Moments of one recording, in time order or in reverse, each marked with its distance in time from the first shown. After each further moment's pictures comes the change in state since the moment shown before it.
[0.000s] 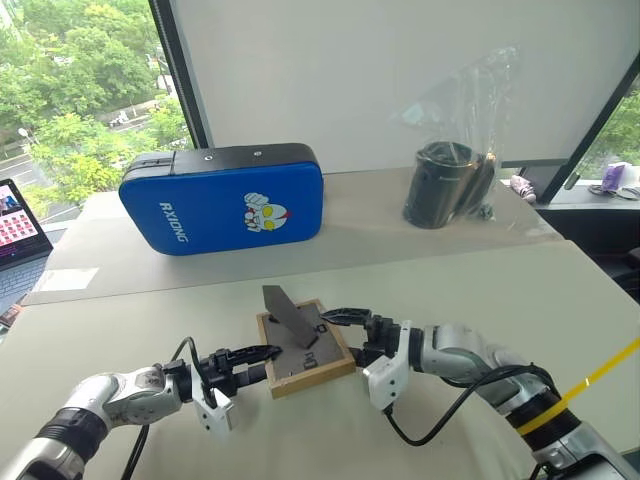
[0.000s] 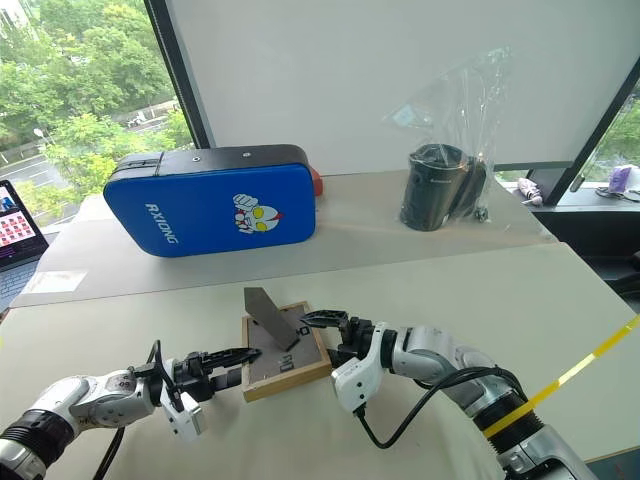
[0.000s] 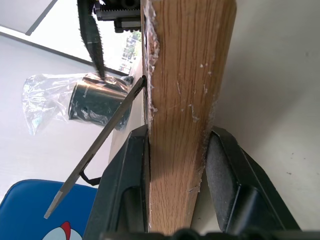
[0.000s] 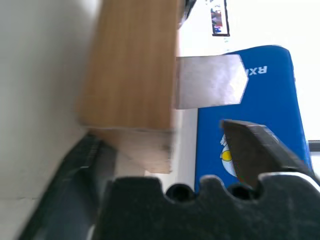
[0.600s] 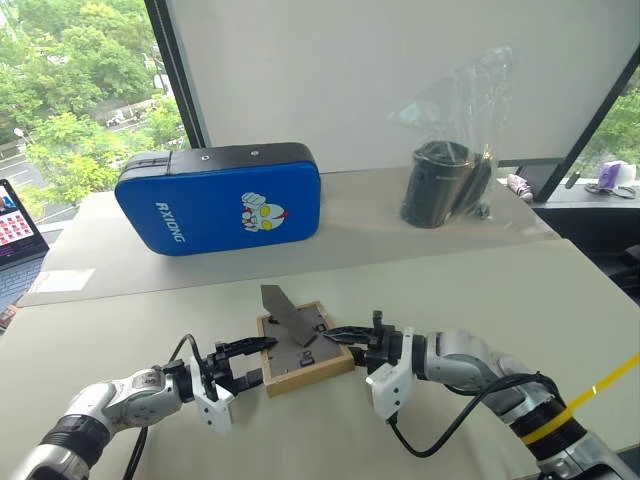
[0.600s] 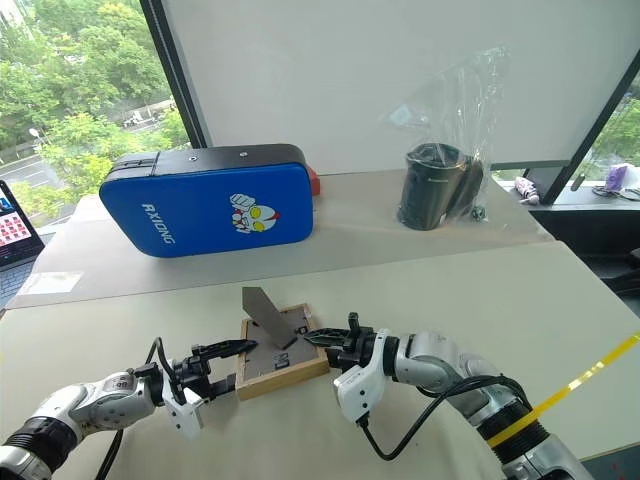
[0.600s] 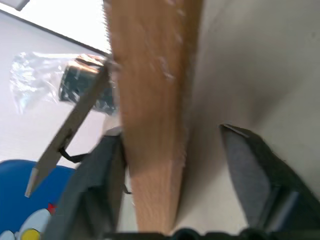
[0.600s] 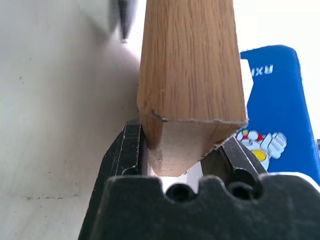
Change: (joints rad) left arm 0.052 -0.039 0.055 0.040 -0.167 0.049 -0.133; right arm 0.013 0.008 -0.015 -0.066 0.114 0.072 0.094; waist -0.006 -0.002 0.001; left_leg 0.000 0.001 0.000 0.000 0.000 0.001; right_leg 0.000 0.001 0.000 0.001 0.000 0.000
